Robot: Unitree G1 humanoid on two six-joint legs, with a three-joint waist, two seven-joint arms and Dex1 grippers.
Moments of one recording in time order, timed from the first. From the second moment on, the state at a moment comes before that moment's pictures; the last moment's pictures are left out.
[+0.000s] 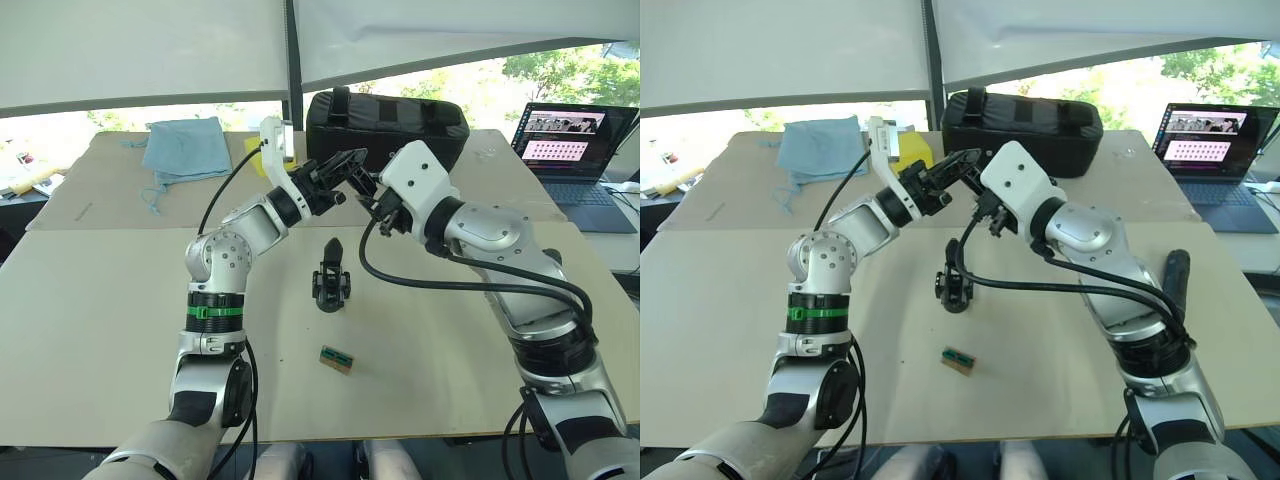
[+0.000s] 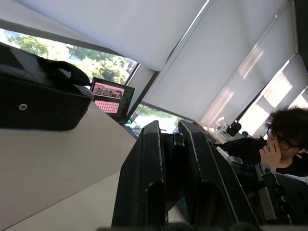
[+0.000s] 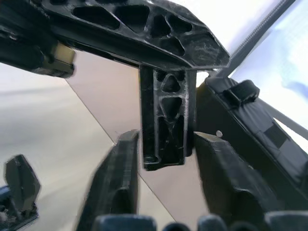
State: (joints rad) left arm -0.93 0.12 0.17 0.14 -0.74 0.77 -0.51; right arm -0.77 -0.56 0.20 -0.41 0.08 0.77 0.52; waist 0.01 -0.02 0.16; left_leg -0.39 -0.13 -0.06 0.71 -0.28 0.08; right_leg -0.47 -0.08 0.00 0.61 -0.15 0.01
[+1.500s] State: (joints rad) left arm -1.23 0.37 -0.12 0.52 -0.51 0.58 -1.52; right arm -1.00 -0.73 0.08 -0.19 0.65 1.07 1.03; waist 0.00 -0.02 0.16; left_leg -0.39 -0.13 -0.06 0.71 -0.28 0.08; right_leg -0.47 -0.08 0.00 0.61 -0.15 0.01
